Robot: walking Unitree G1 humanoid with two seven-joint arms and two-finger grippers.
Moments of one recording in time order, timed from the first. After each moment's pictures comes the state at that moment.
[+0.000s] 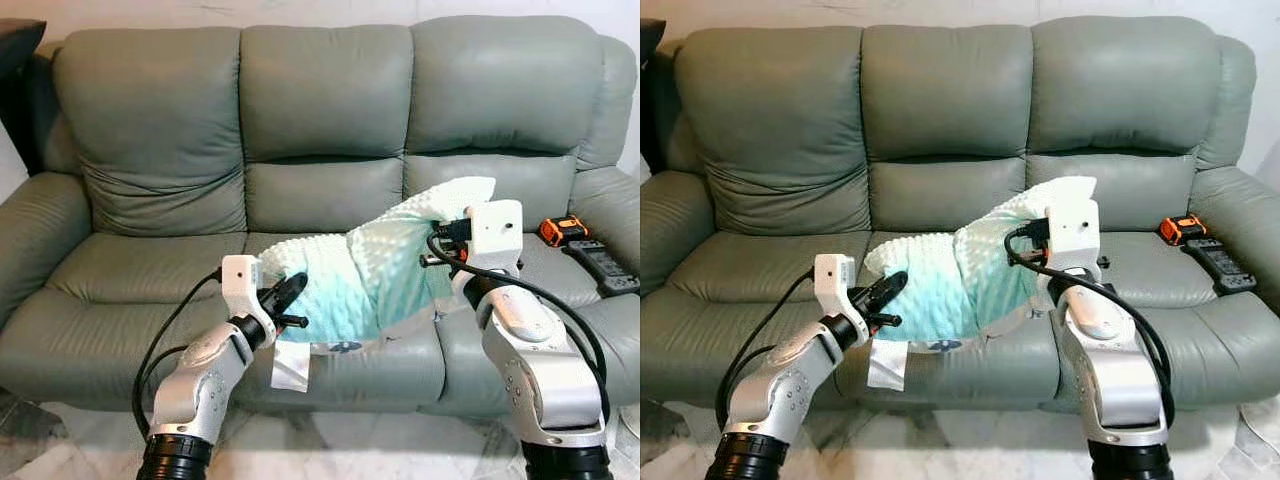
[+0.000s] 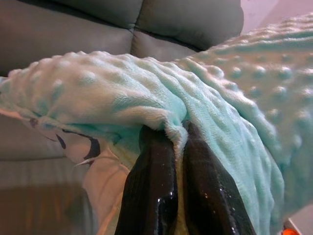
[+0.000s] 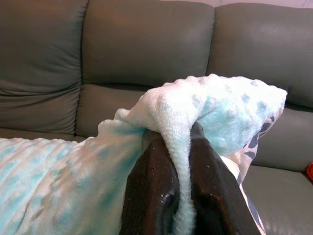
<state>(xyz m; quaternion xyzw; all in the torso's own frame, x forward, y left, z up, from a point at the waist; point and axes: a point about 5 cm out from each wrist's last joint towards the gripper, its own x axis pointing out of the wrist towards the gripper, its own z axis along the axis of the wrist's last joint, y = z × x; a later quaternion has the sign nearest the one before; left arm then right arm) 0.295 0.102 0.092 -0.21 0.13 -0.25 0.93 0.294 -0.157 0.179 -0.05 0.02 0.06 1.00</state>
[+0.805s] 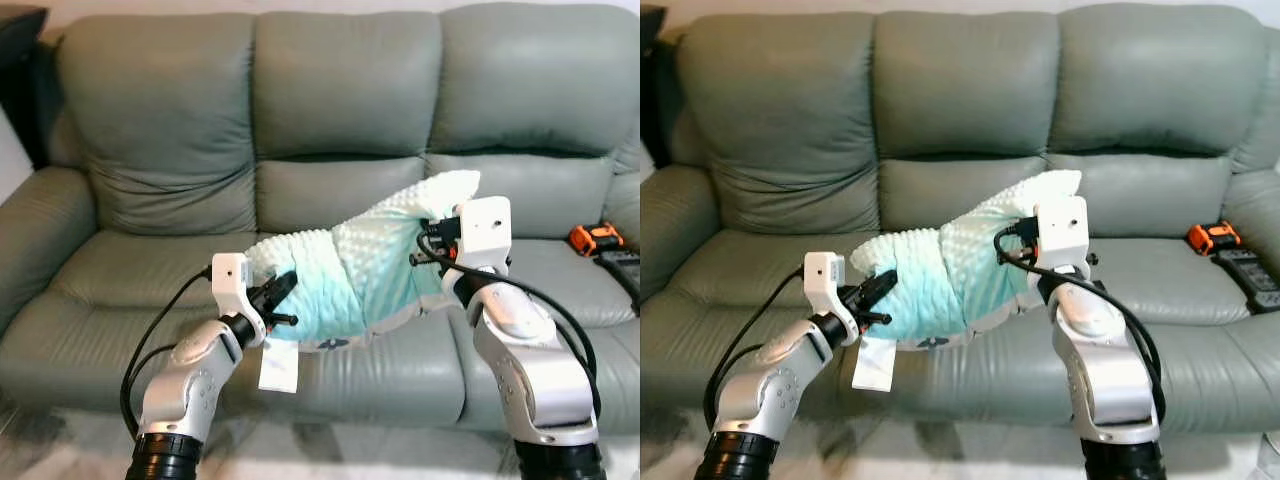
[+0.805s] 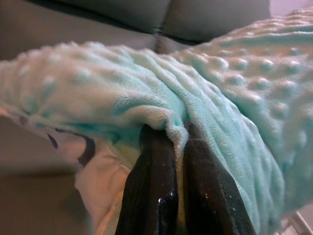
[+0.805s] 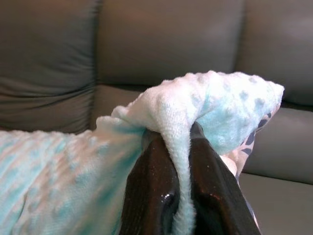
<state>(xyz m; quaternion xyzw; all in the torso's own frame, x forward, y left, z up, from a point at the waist) 0.296 0.109 0.093 -0.21 0.13 -0.25 0.94 0.294 -0.148 0.180 -0.05 0.02 0.08 1.00</state>
